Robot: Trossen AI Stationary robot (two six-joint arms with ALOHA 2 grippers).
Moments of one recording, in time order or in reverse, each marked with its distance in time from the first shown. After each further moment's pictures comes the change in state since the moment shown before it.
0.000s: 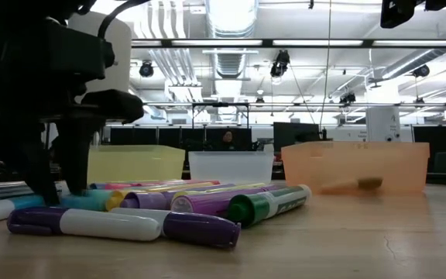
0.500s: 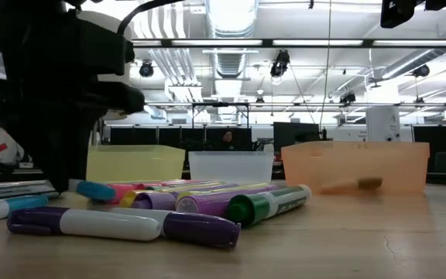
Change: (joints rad) left arm 0.001 0.004 0.151 -0.265 -0.017 -0.155; right arm 0.000 0.000 0.000 0.000 0.000 0.000
